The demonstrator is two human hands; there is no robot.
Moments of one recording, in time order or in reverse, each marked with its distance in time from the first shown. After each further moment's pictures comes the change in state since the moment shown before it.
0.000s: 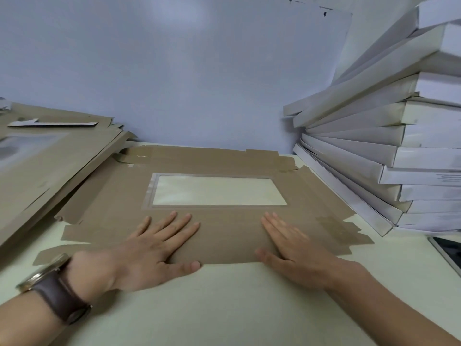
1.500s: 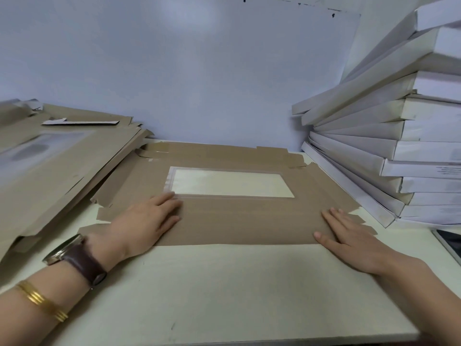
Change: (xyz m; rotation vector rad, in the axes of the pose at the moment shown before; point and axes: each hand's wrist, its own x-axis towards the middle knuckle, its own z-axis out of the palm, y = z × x) left_hand -0.007 -0.040 0.007 -0.038 0.455 -0.093; right_hand -0.046 0.067 -0.011 0.068 0.097 0.307
